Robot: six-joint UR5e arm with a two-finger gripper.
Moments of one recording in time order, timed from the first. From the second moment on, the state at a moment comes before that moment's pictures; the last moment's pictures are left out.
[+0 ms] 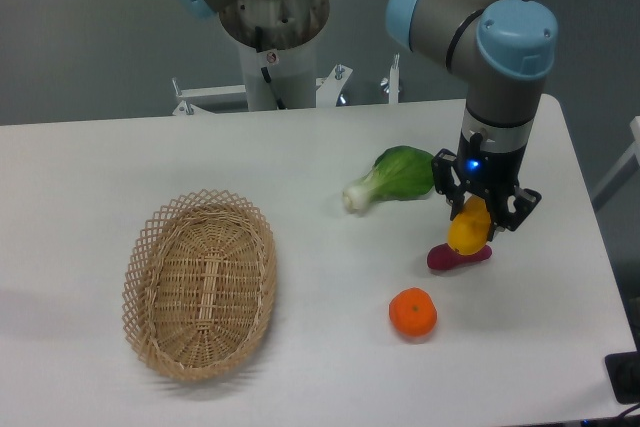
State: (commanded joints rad) arm 2.67 -1.89 -1.54 -1.06 1.46 1.38
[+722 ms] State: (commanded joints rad) arm 2.72 -1.87 -1.64 -1.04 1.46 1.53
